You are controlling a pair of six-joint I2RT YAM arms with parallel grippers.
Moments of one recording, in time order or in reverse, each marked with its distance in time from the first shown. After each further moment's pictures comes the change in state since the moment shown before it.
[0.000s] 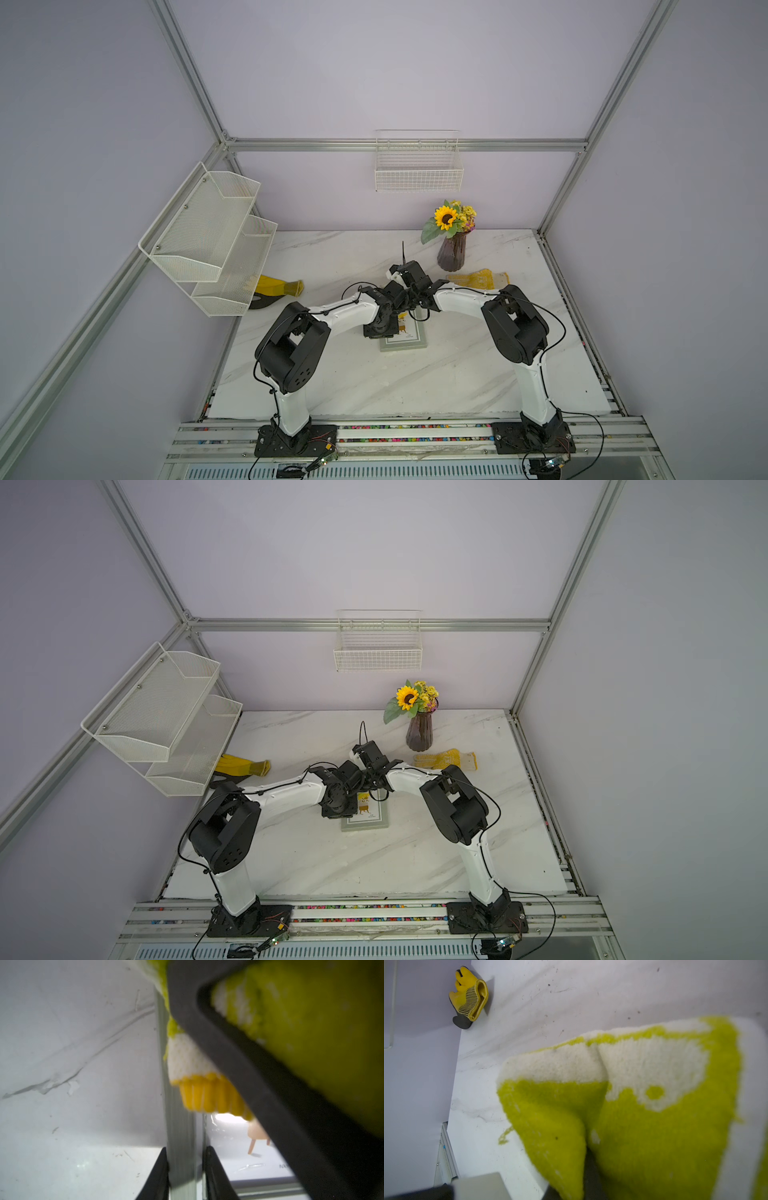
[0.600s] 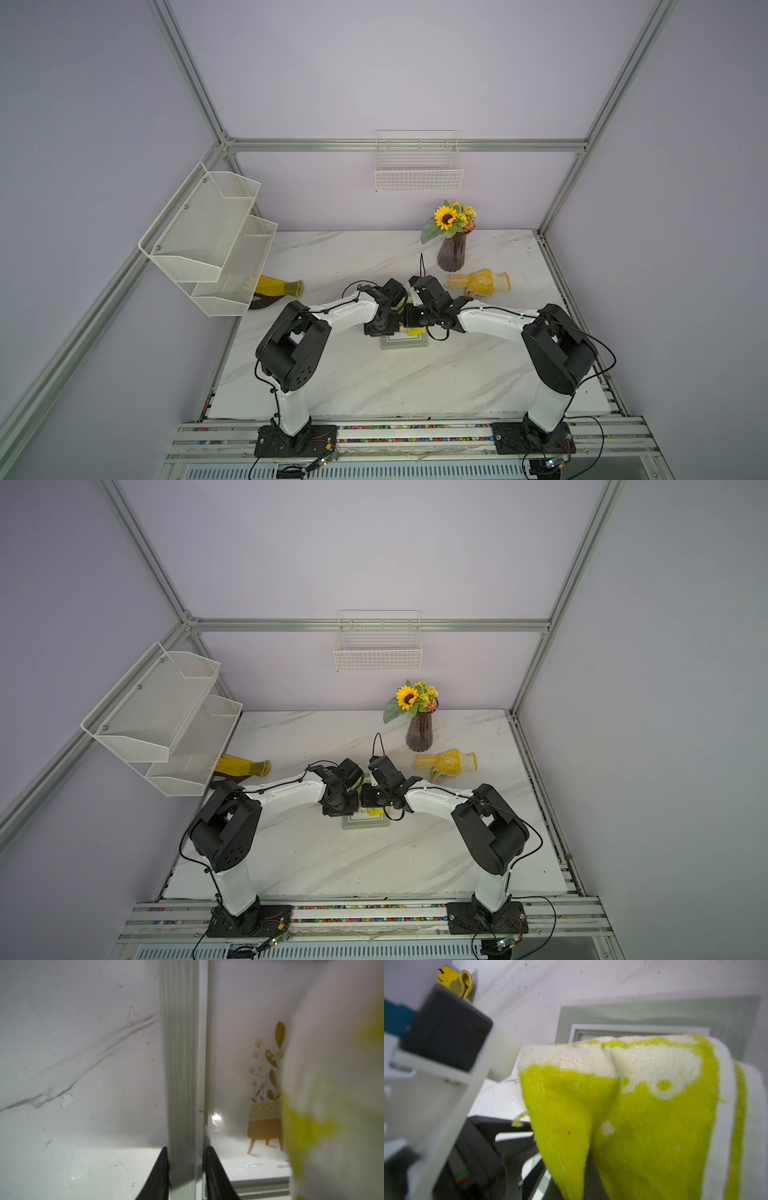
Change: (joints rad) left arm 0.011 0.005 -0.001 0.031 0.020 0.002; right arm 0.040 -0.302 -0.292 -0.024 0.200 0.026
